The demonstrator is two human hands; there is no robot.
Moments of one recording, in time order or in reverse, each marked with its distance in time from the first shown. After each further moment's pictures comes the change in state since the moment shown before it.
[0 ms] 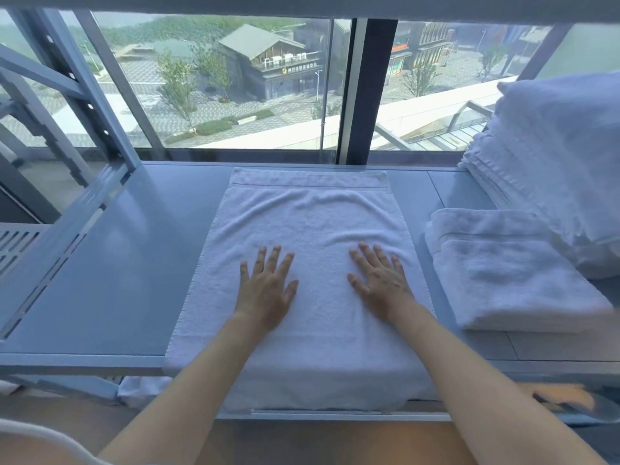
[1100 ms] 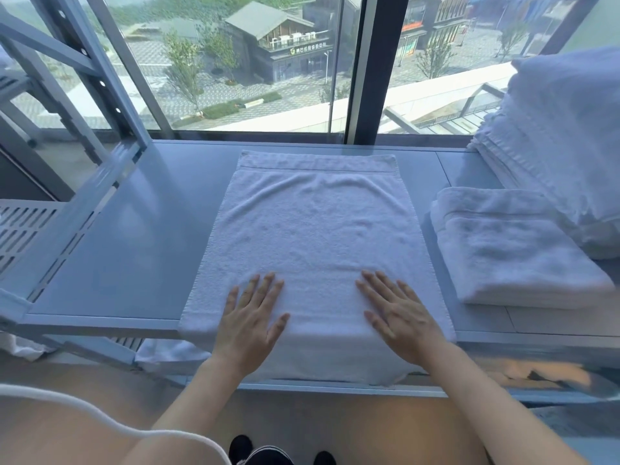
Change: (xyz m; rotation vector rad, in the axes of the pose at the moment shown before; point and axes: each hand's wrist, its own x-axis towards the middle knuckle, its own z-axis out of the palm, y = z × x) left_hand -0.122 -0.028 0.025 0.043 0.035 0.065; right_hand -0.119 0.008 0.017 -0.078 -0.030 -0.264
